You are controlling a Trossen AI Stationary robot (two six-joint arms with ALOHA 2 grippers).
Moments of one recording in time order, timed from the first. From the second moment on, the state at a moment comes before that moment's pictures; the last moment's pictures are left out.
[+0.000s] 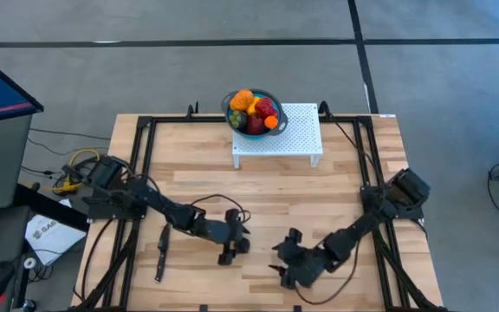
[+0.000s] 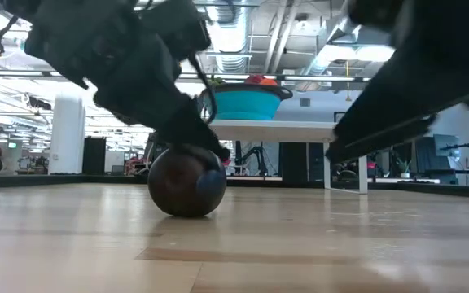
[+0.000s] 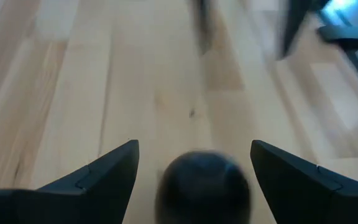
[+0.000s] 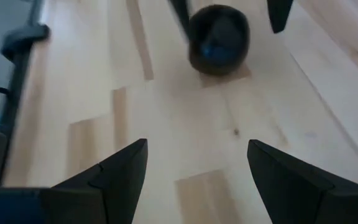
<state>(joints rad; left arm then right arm) -0.39 1.80 0.82 0.35 -0.20 -0.25 0.70 1.87 0.97 0.05 0.57 0.76</state>
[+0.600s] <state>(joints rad) -0.42 1.80 0.76 0.26 -0.13 -0.50 0.95 1.87 0.97 0.06 0.85 1.10</state>
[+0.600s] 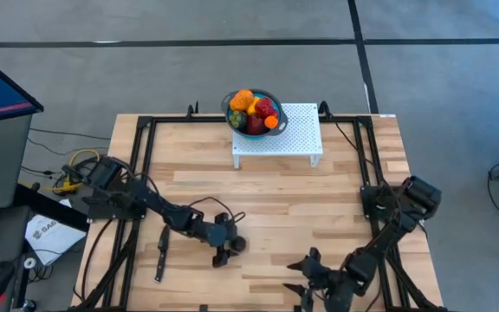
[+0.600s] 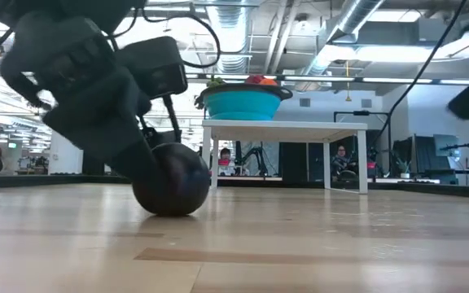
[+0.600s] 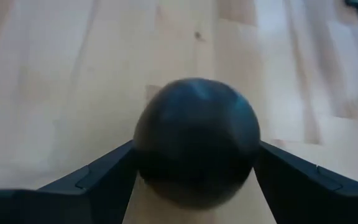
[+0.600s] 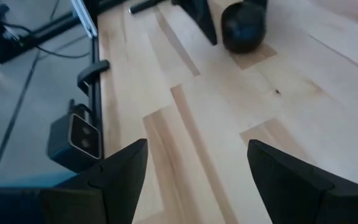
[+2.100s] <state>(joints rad) -0.50 1.90 0.76 0.52 -0.42 -0.70 0.97 1.87 0.97 0.11 0.95 1.12</state>
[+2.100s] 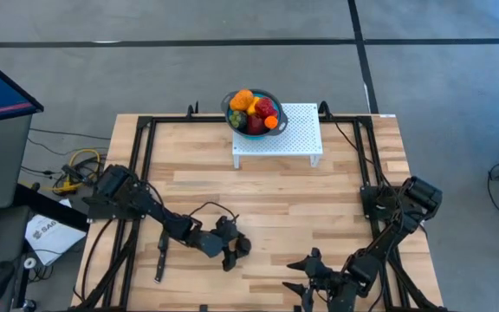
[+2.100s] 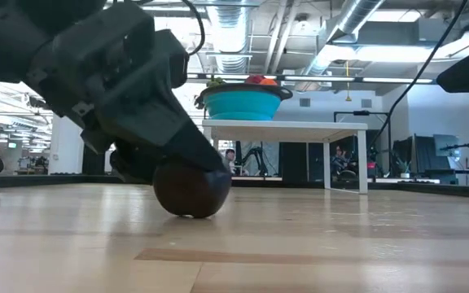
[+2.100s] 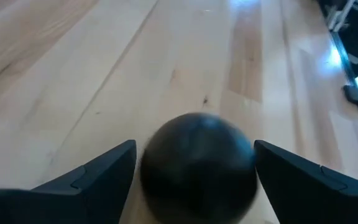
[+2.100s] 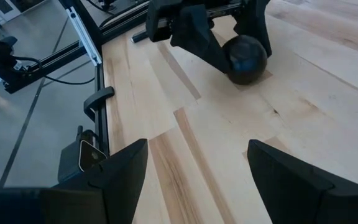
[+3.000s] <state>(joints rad) -0.56 1.90 0.76 1.16 -0.86 -0.02 0.85 1.87 0.97 0.11 0.95 0.97</state>
